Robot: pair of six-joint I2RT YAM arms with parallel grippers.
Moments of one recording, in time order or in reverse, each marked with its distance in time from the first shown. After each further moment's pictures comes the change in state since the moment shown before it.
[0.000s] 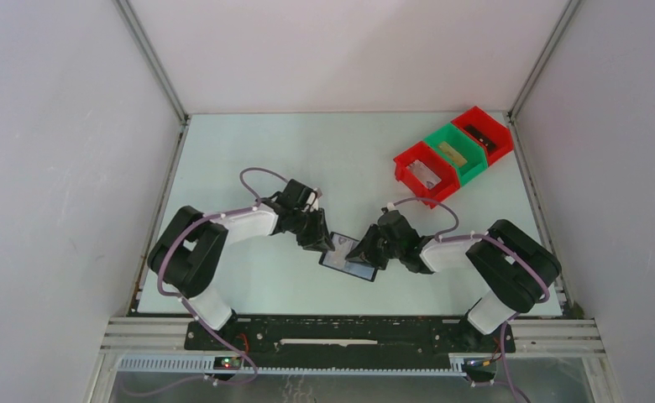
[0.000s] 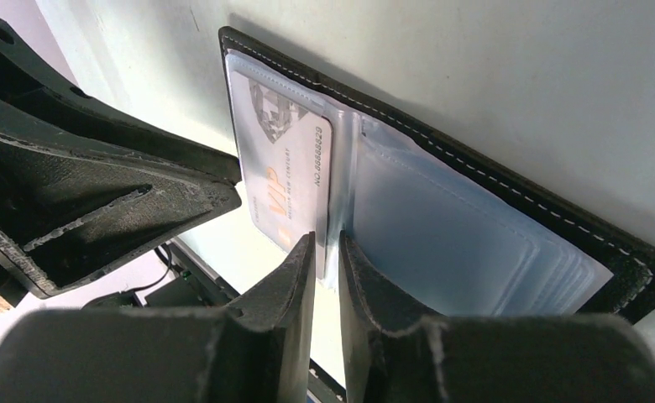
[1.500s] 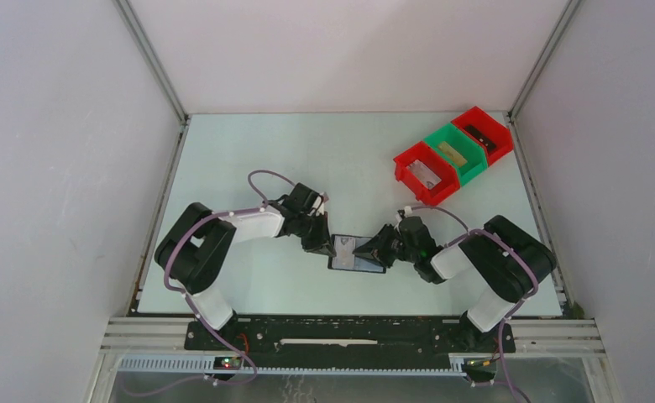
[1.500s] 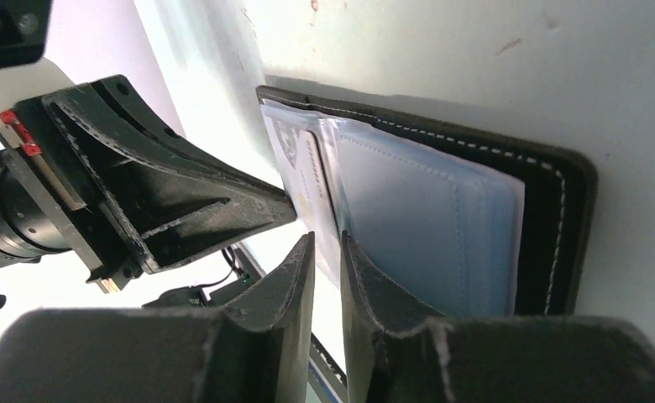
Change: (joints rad) left arm -0.040 0.045 0.002 0.033 0.008 0.003; right arm -0.111 0.072 -0.181 0.425 -0.126 0.113
